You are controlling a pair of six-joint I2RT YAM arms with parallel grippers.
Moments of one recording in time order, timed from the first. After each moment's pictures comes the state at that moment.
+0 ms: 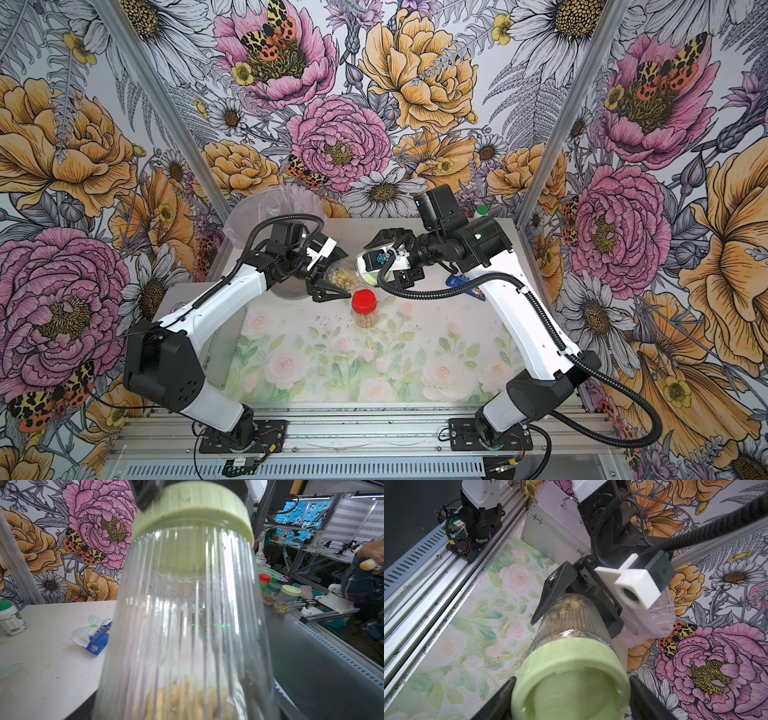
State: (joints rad) left arm -0.36 1.56 1.29 -0.47 1.45 0.61; right arm 0.56 1.53 1.97 -1.25 -0.66 -1.30
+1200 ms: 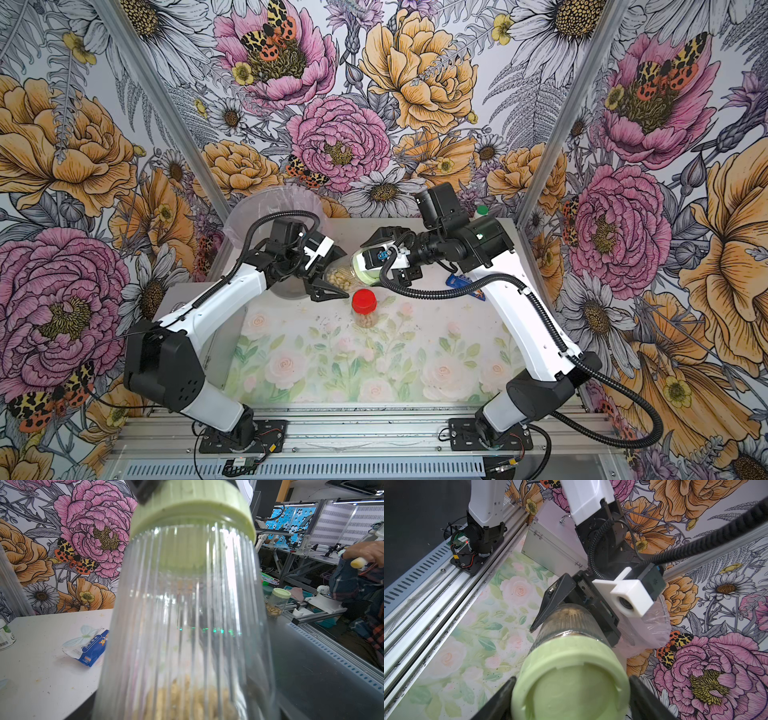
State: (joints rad) left arm -0.36 1.57 1.30 -0.47 1.51 0.62; right arm 0.56 1.53 1.99 -1.23 -0.71 -1.27
